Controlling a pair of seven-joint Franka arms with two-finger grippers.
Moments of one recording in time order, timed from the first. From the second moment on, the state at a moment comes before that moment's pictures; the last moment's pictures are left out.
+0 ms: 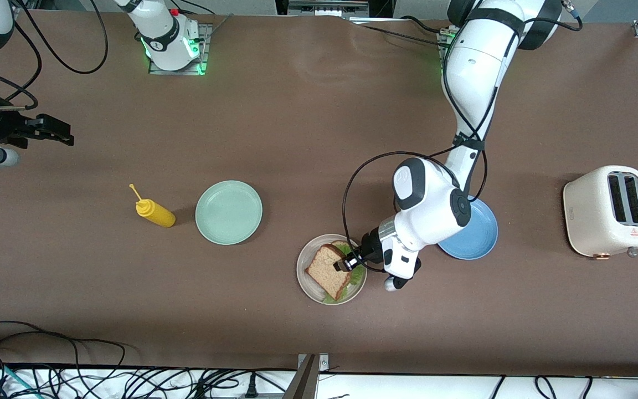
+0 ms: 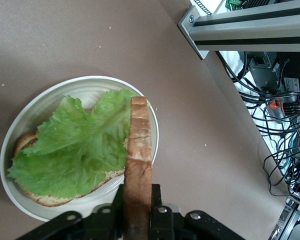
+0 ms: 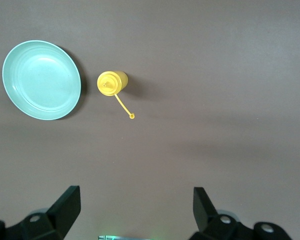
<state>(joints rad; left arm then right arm) -0.50 0.92 0.06 -1.16 -0.86 2.43 -0.56 -0.07 0.07 0.05 -1.62 -0.02 1.56 -0.10</state>
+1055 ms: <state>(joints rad) -0.50 0.94 0.07 -1.19 -0.77 2.37 -0.51 -0.07 0.07 0.05 -1.62 -0.02 1.56 -0.10</state>
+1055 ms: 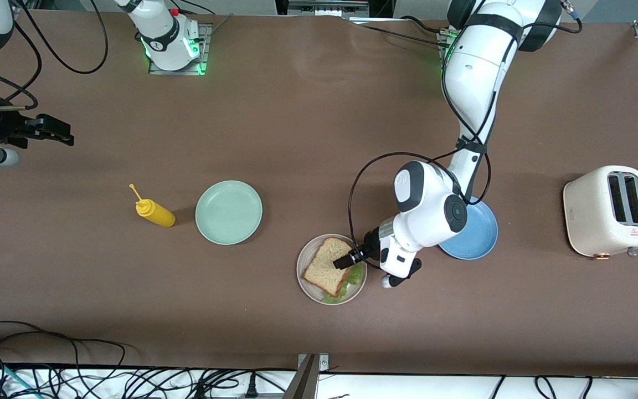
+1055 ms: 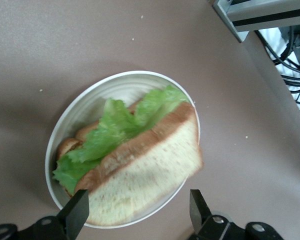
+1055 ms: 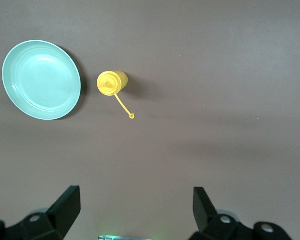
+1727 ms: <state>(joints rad) -0.42 0.85 0.11 -1.17 -0.71 2.18 -0.50 -0.07 0.07 0.05 -1.62 -0.02 1.56 -0.10</state>
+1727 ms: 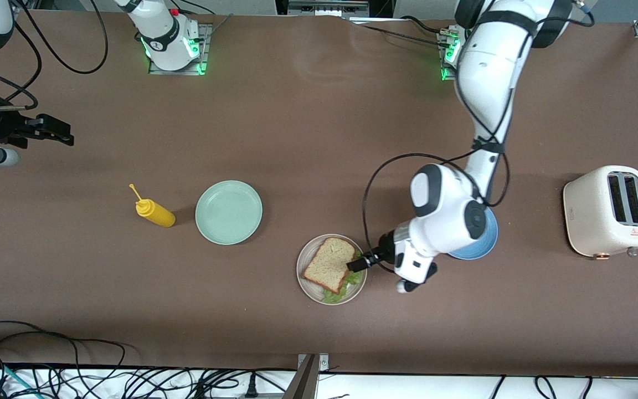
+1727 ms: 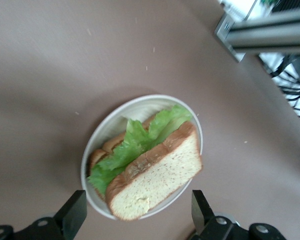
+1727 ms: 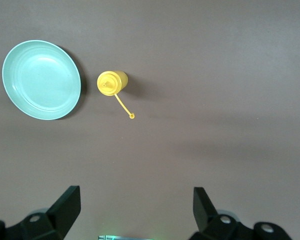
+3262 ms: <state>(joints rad) -0.08 0.37 0.16 -1.17 -0.17 1.55 -0.15 -0.06 0.05 0.06 -1.64 -0.02 1.58 -0.08</state>
